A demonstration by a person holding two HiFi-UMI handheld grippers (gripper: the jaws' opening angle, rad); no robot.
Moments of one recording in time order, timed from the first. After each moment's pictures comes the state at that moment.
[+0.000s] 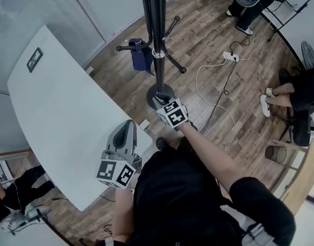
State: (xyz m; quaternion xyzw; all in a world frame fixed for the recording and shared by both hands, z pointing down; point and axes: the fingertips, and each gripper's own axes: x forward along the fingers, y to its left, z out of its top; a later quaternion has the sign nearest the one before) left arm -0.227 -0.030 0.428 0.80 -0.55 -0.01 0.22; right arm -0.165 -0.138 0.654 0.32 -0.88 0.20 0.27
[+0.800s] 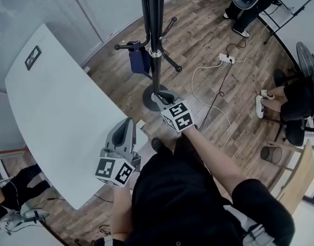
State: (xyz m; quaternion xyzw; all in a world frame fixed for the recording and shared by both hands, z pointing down) left arm -0.217 -0.029 0.417 0.81 -0.54 -0.03 0.22; right arm -0.141 -0.133 0.579 0.34 -0.90 0.17 0.23
